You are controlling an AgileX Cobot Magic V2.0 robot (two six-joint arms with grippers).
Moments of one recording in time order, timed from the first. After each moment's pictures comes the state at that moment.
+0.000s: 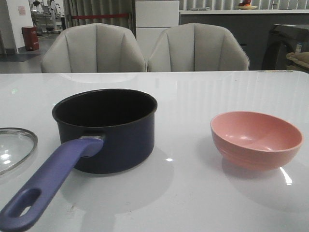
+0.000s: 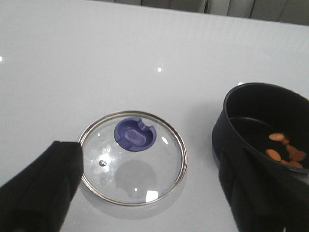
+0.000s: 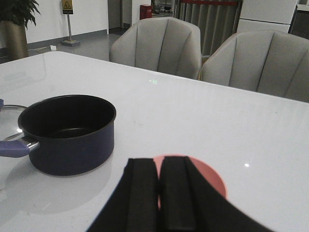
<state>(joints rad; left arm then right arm) -0.06 0.48 -0.47 -0.08 0.52 -0.09 0.40 0.17 -0.16 0.19 0.13 -0.20</state>
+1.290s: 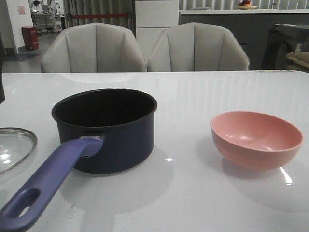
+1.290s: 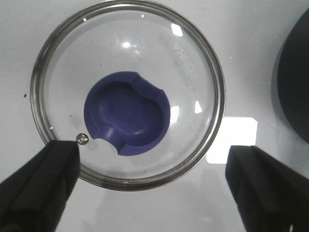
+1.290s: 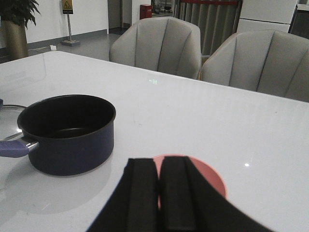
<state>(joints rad) -0.06 1.67 -1.26 -0.08 1.04 -0.02 0.40 0.17 -0.16 0.19 0.13 -0.20</state>
